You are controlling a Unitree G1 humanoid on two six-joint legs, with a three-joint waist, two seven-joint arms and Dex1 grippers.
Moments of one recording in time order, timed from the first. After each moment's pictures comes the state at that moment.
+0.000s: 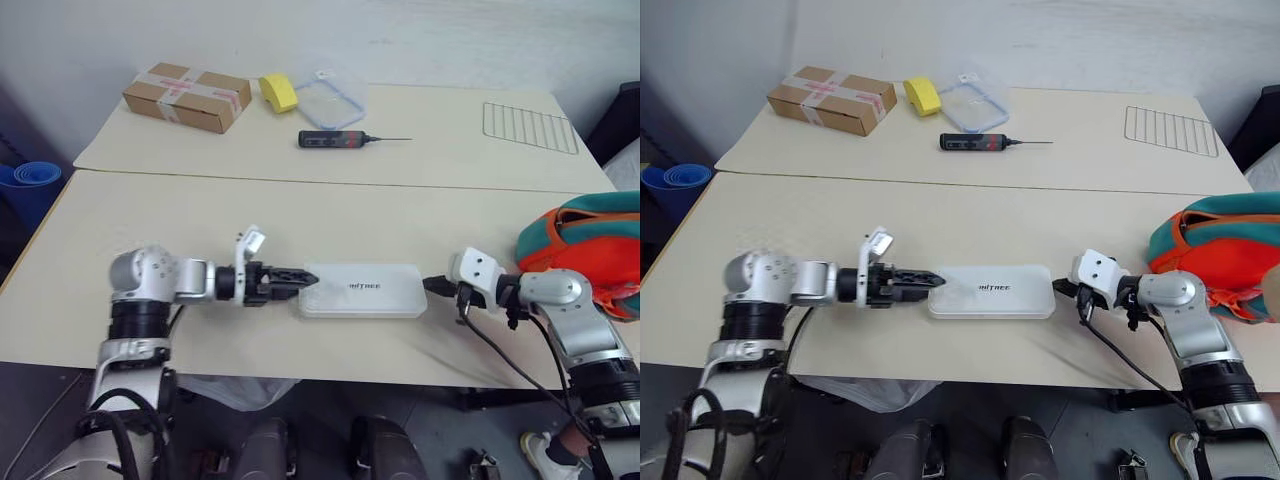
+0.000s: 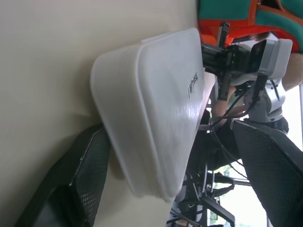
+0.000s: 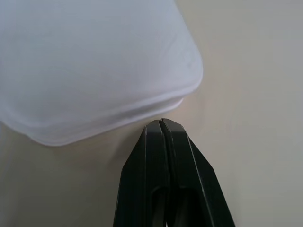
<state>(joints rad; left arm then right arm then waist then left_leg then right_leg) -0.78 0.35 0.19 0.39 -0.79 1.60 -0.54 -0.41 -0.74 0.09 0.24 0.07 0.00 1.07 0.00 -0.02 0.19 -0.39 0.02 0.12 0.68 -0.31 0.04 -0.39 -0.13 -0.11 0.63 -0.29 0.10</state>
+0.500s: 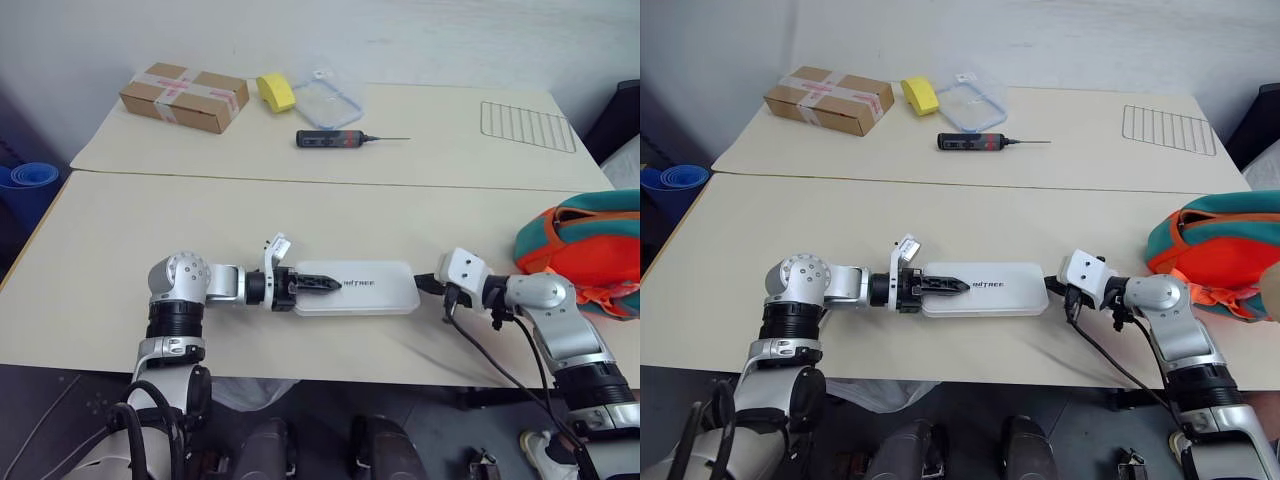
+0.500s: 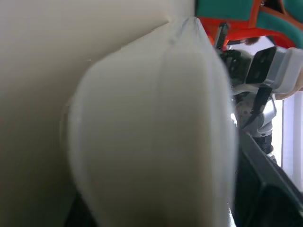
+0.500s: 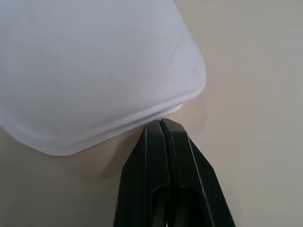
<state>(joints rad) -0.75 0.25 0.26 0.39 -0.80 1.61 -0.50 -0.32 -0.69 0.03 0.17 0.12 0.00 1.01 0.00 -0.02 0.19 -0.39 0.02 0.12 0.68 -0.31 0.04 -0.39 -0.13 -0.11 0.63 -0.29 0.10</state>
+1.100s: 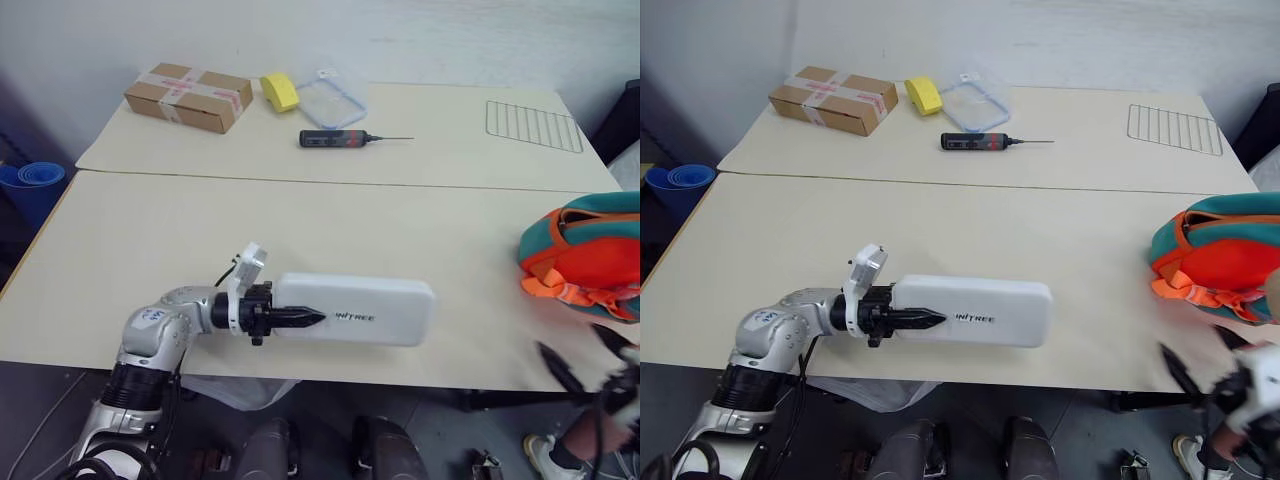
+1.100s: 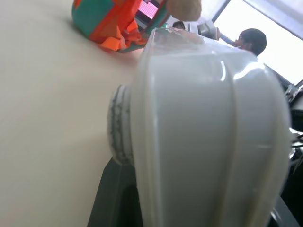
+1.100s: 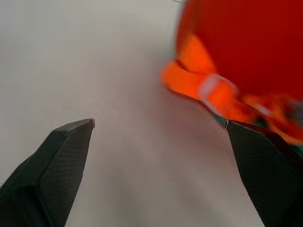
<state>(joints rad) -0.39 0.47 -0.09 -0.03 -0.61 0.65 -1.22 0.58 -0.49 -0.79 -0.22 0.46 0.04 0.72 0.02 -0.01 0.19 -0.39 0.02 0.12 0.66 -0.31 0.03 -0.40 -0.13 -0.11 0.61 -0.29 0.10</state>
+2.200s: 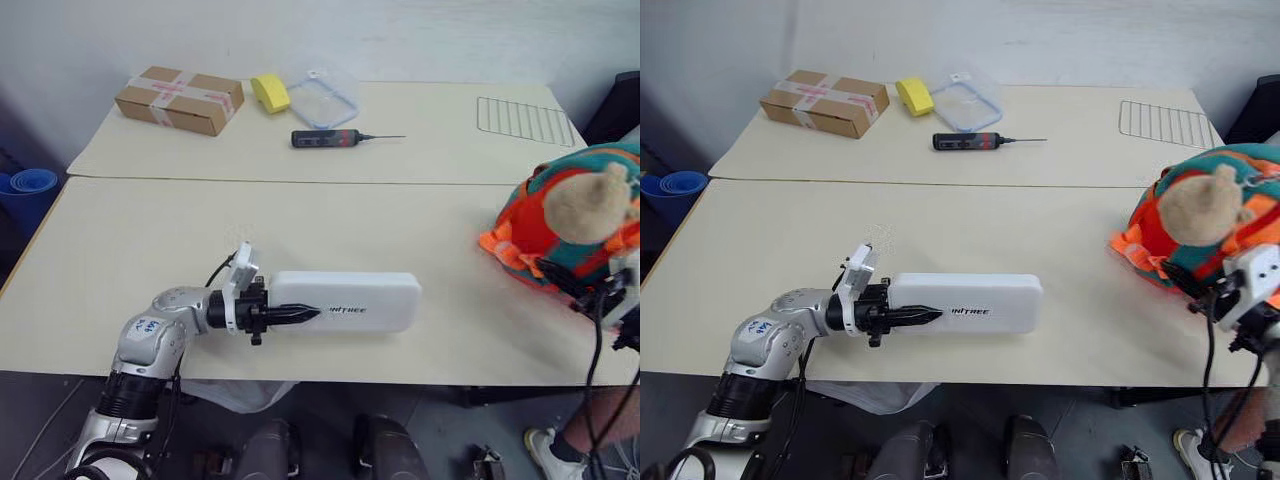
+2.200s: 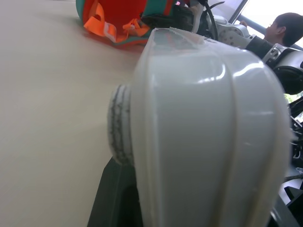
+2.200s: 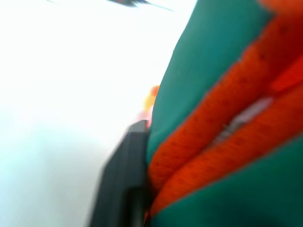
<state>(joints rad) -0.35 0.49 -0.04 -0.06 -0.60 0.62 -1.15 -0.12 -0.74 -0.46 0.19 0.47 0.08 0.95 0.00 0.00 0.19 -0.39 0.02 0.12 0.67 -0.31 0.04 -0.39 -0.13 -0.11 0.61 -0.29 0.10</state>
